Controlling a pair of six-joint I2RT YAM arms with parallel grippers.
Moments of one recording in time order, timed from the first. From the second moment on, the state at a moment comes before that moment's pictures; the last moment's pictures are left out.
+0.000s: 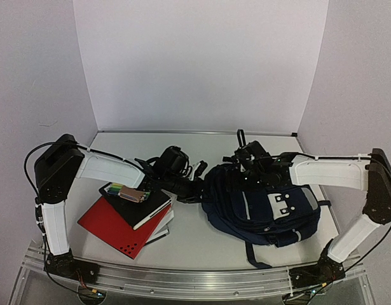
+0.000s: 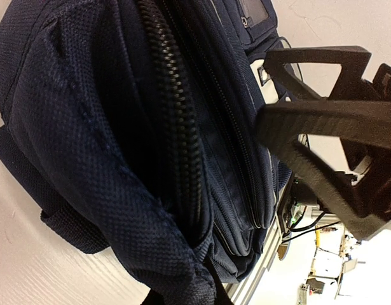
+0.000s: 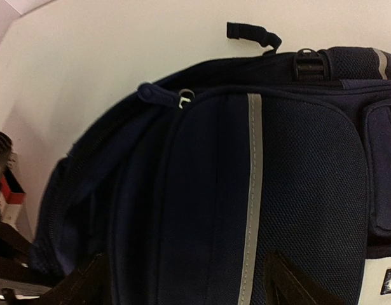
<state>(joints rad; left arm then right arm) -0.92 1.95 1.22 0.06 0.53 -0.74 0.80 1.57 1.05 -0.36 0.23 0.62</state>
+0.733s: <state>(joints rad) -0.92 1.93 1.21 0.04 0.45 -0.78 0.84 1.69 1.17 -0.54 0.53 0.65</state>
